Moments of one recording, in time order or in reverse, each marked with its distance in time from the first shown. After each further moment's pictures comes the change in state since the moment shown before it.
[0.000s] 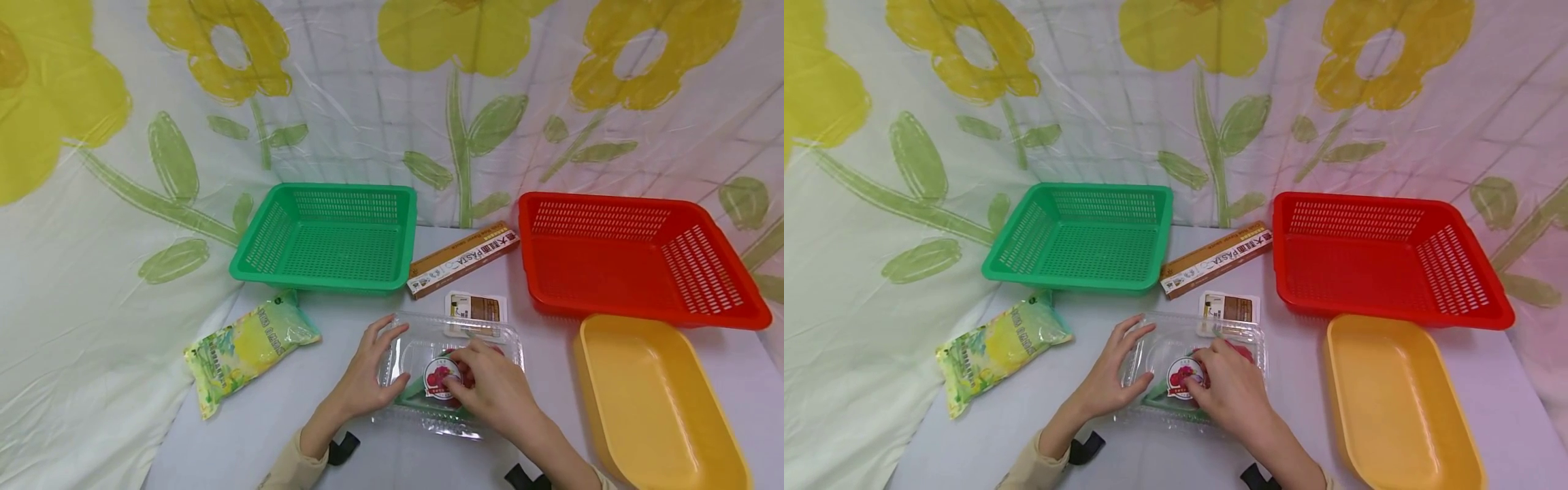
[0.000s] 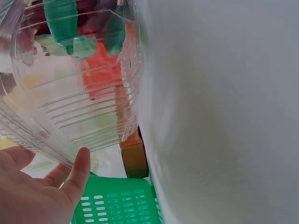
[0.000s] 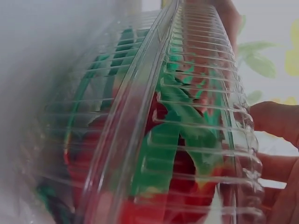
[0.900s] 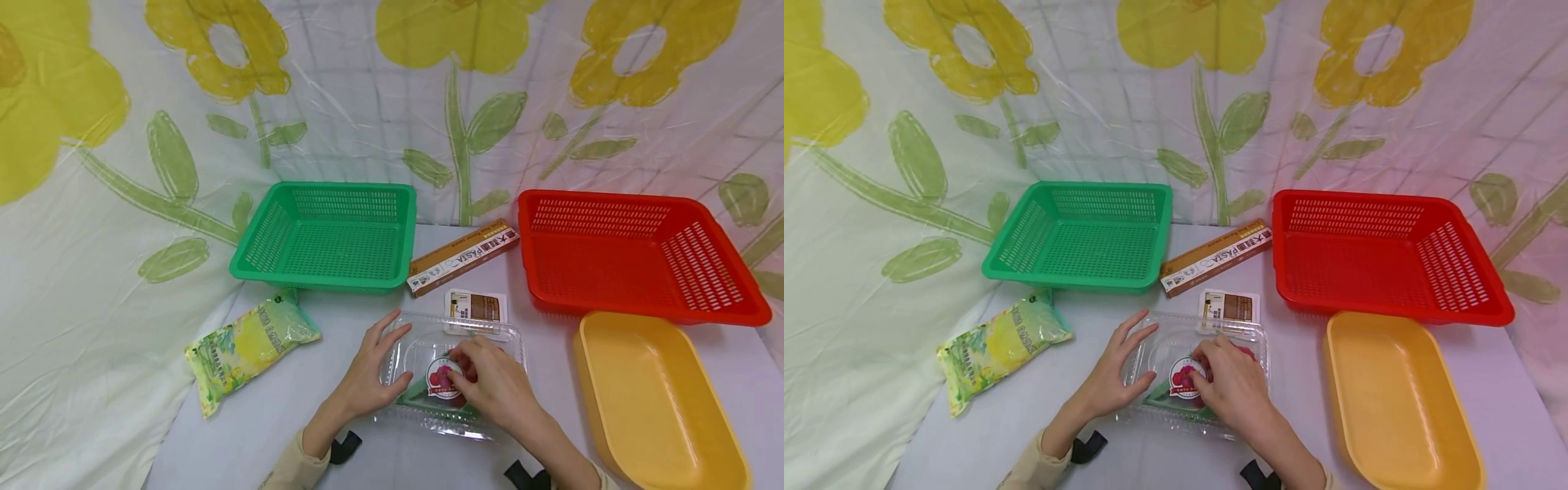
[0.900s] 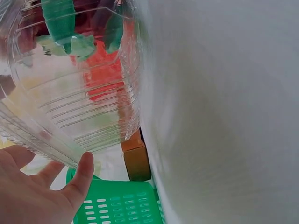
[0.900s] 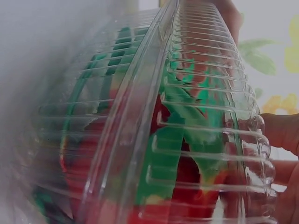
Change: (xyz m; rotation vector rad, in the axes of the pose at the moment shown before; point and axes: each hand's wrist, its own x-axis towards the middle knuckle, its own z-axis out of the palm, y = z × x) left_hand 0.001 0.000 0.003 0.051 0.017 0.077; right_hand 0.001 0.002 0.000 0.095 0.021 0.018
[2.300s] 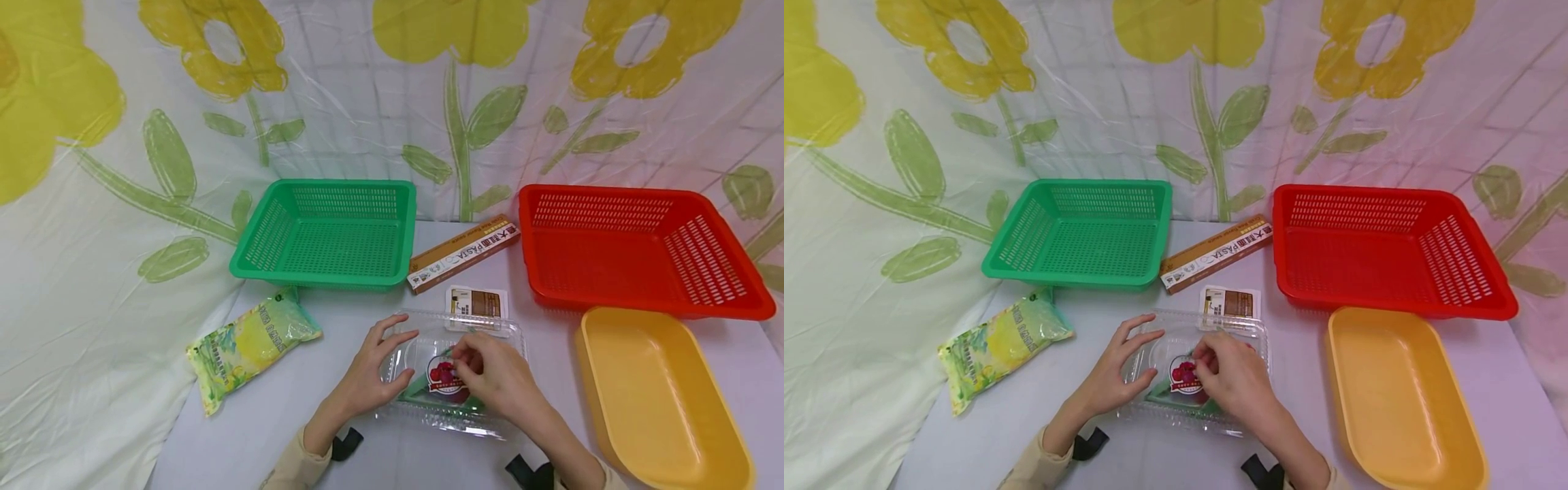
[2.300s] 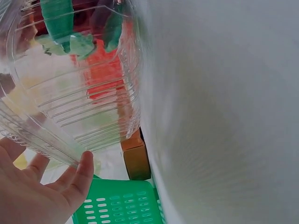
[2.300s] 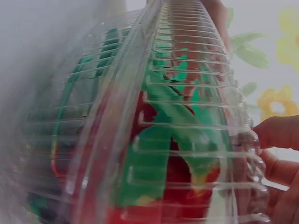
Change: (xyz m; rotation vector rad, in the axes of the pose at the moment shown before) left_hand 0.003 0.001 -0.003 -0.024 -0.024 0.057; right_hand 0.003 0.003 -0.009 0.154 -0.027 0.006
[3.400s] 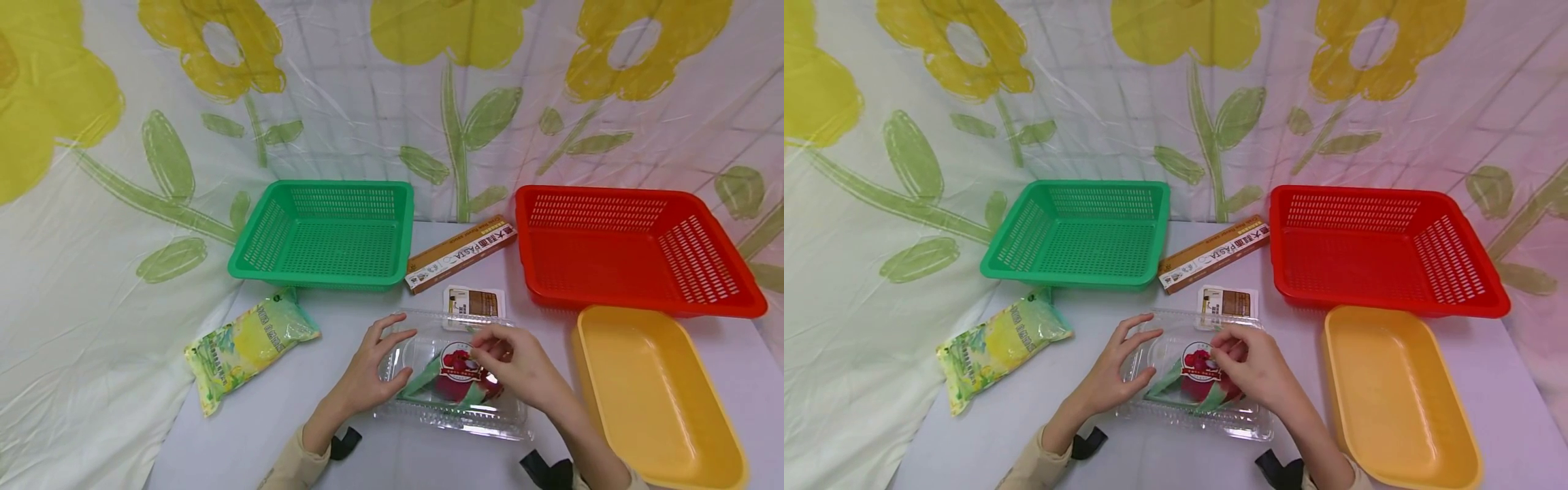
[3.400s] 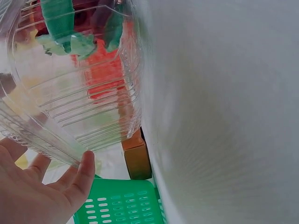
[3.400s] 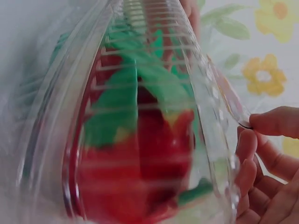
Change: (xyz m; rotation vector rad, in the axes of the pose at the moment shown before) left_hand 0.000 0.002 -0.001 0.000 -0.014 -0.021; right_hand -0.003 0.022 -0.026 0.257 -0.025 -0.007
